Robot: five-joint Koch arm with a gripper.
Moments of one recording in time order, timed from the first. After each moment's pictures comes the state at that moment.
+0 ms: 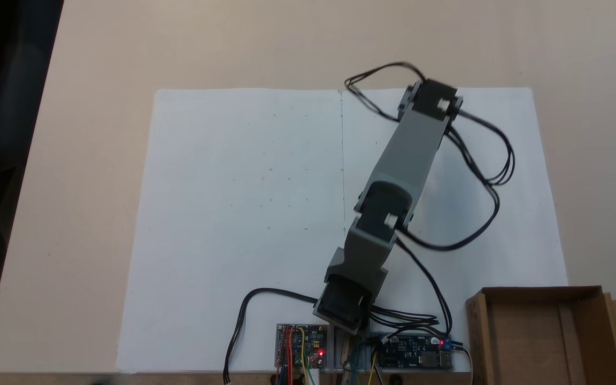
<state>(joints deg) 25.4 79.5 84.1 46.4 -5.4</state>
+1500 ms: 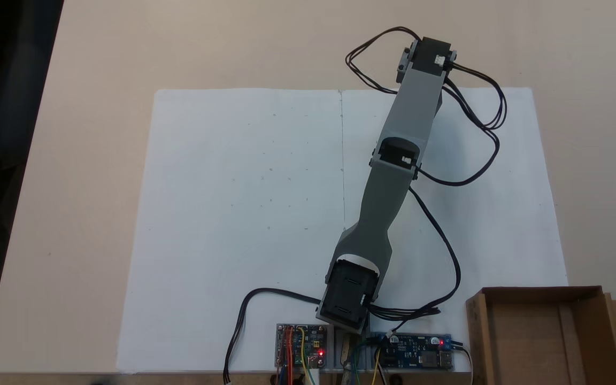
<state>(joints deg) 20.1 49.5 48.5 55.5 -21.4</state>
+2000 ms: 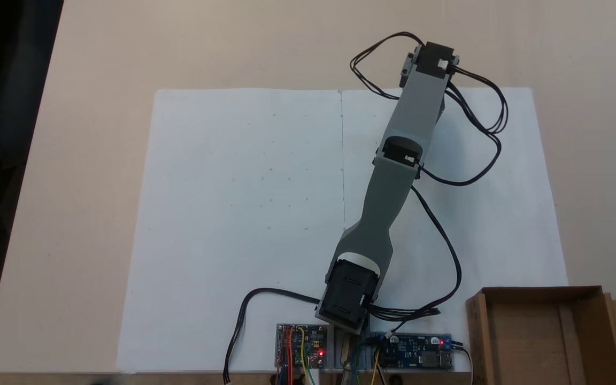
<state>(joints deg) 21.7 46.7 48.4 55.5 -23.4</state>
